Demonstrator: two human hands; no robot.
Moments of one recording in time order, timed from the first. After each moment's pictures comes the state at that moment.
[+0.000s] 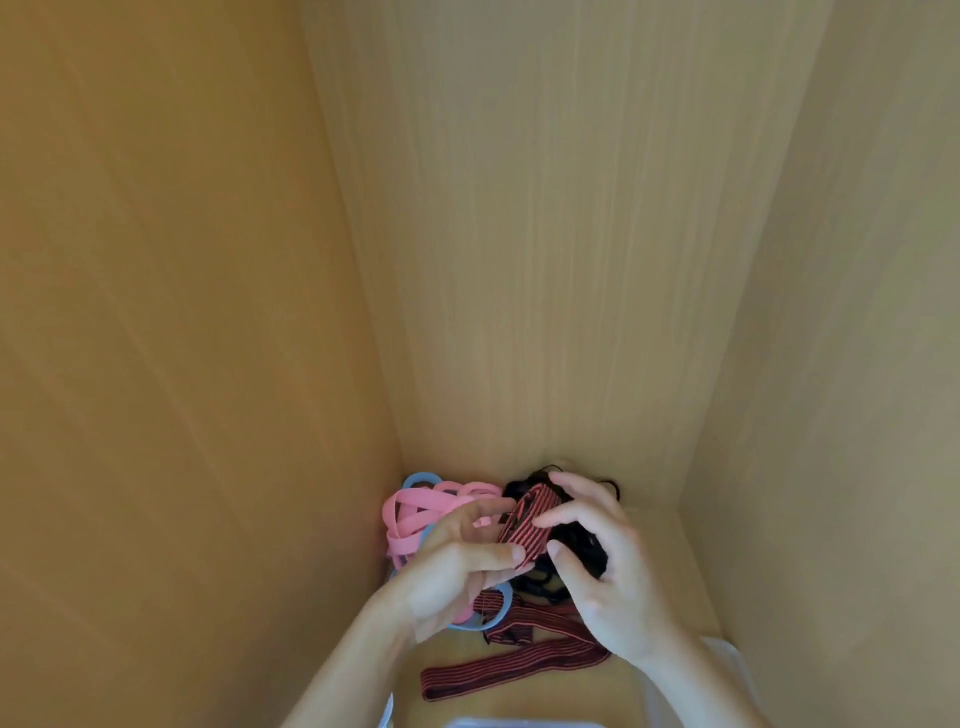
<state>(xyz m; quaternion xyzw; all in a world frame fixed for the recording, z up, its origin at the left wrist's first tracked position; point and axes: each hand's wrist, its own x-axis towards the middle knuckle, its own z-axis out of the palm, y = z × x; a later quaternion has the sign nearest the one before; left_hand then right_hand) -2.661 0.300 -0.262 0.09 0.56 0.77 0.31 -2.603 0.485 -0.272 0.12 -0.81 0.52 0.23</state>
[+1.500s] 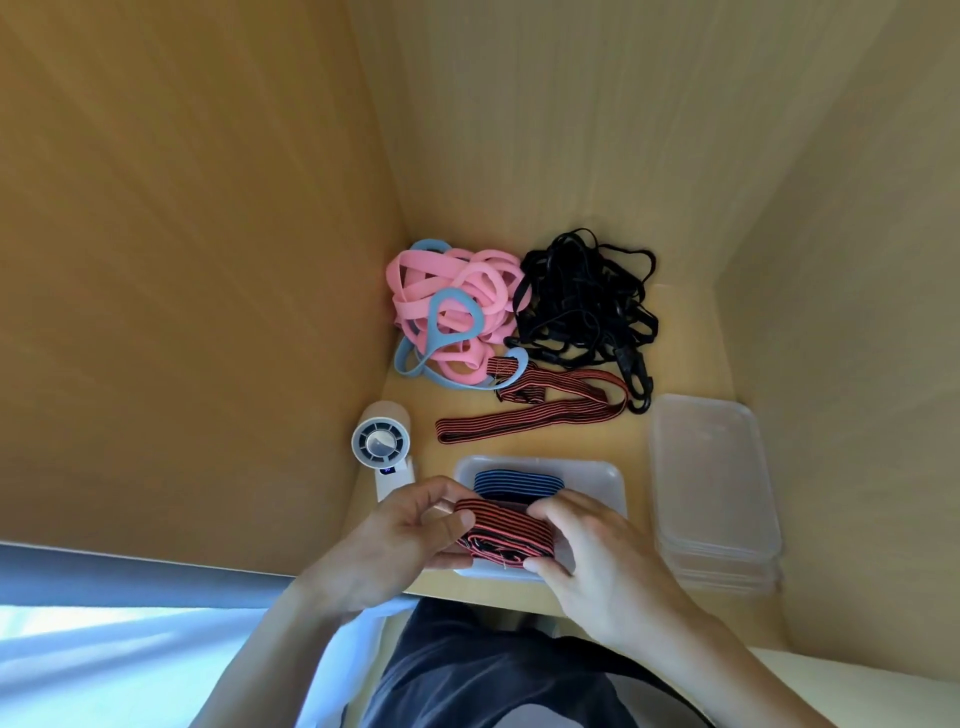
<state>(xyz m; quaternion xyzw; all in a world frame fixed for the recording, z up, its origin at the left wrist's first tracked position) -2.524 0.220 -0.339 -0.03 0.72 0.59 0.37 -2.473 0.442 -0.368 0.08 -0.94 0.31 -0.11</state>
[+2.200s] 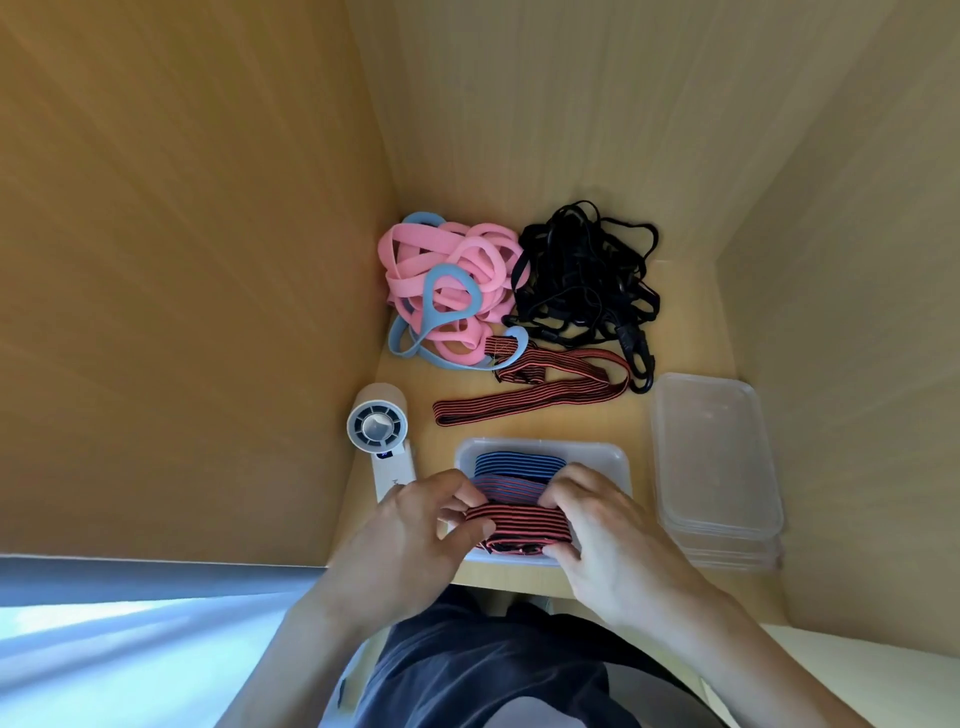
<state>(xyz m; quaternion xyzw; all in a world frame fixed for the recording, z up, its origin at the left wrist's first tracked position) -2.509 0.229 -0.341 0.09 0.88 0.40 0.23 -2.477 0.450 -0.366 0.10 -0.95 0.26 -0.14</state>
